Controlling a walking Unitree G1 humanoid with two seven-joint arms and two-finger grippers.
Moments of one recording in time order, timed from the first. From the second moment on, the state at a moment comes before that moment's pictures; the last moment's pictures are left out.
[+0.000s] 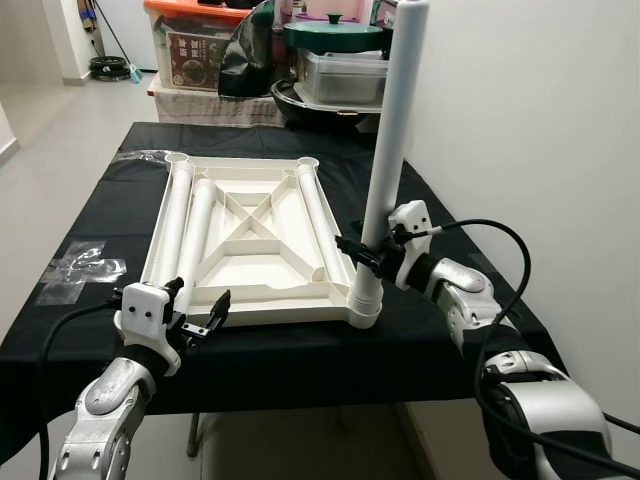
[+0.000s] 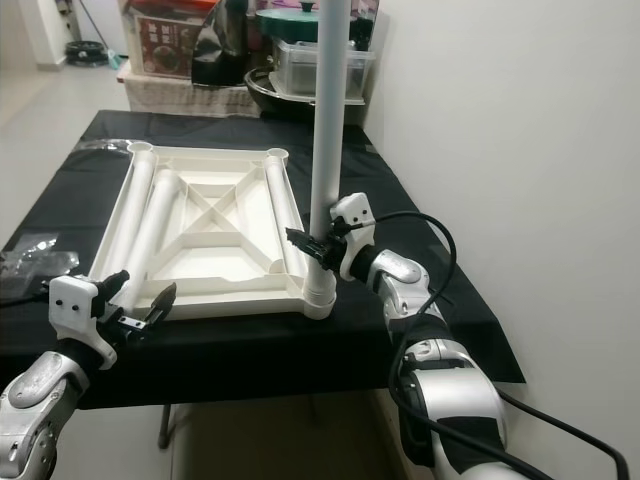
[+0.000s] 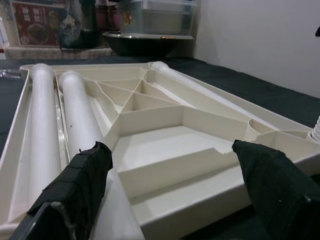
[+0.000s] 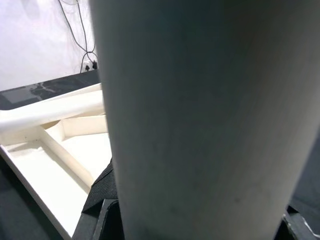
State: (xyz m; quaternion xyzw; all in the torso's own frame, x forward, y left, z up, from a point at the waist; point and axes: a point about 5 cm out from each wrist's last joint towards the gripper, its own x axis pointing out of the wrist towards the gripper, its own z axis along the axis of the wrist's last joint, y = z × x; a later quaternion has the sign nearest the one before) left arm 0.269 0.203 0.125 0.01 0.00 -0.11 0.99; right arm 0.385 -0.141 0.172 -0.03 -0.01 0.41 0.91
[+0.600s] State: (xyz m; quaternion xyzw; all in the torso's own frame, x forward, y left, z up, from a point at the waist) left arm 0.268 0.203 0.124 0.01 0.00 -0.11 0.99; right arm 0.388 -0.140 0.136 0.05 0.02 0.04 1.00
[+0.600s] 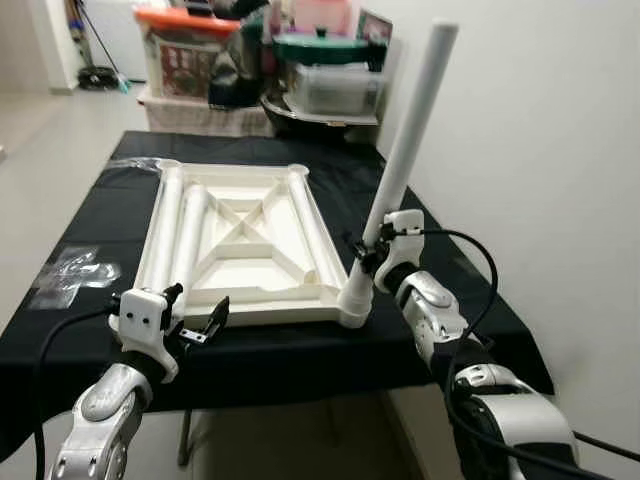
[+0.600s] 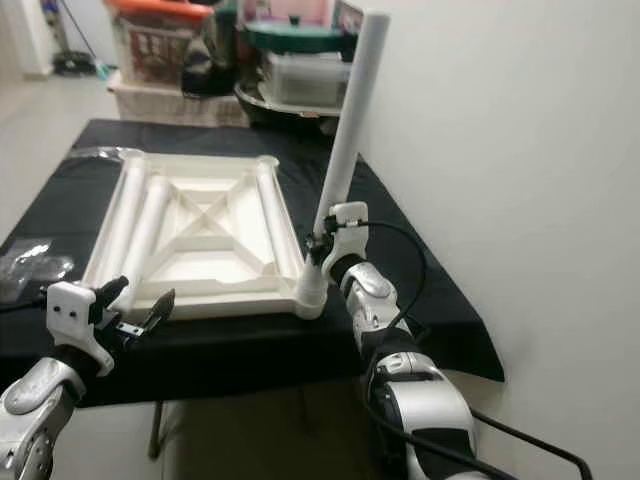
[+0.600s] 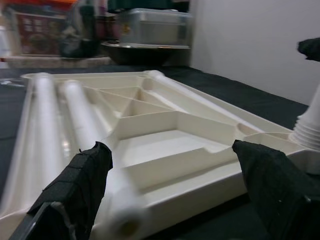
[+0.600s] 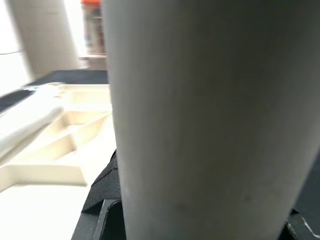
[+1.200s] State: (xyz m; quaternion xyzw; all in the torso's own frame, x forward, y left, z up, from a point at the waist) left arm 0.270 0.205 0.127 0.01 -0.01 -0.11 0.99; right arm 0.384 -0.124 0.137 0.05 0.01 -0.13 0.99
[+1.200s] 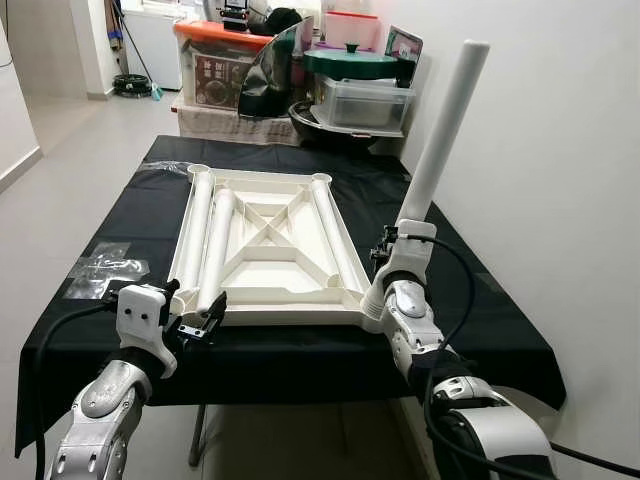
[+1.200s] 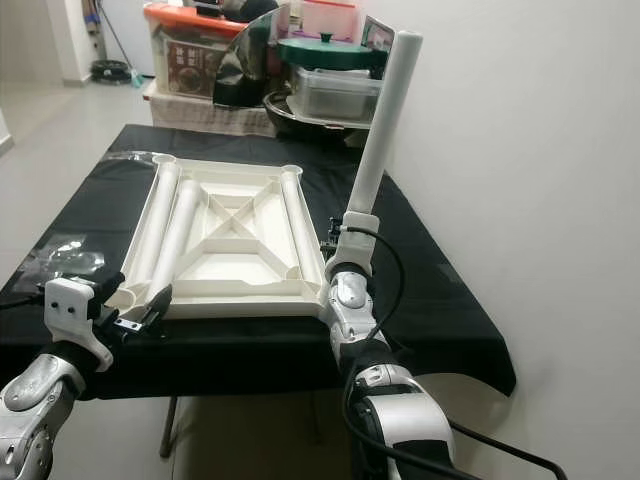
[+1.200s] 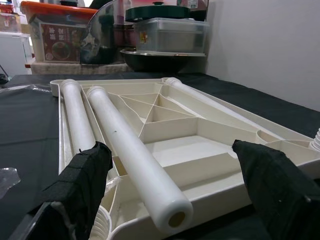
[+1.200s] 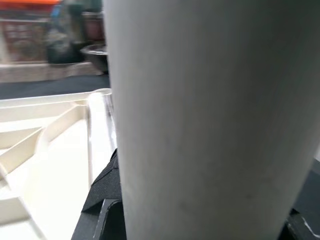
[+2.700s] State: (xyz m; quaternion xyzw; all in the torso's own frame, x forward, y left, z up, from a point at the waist) left arm 0.277 0.200 0.128 -0.01 -0.01 -0.13 0.99; right arm 0.387 -0.122 0.152 0.06 0.01 -0.16 0.98
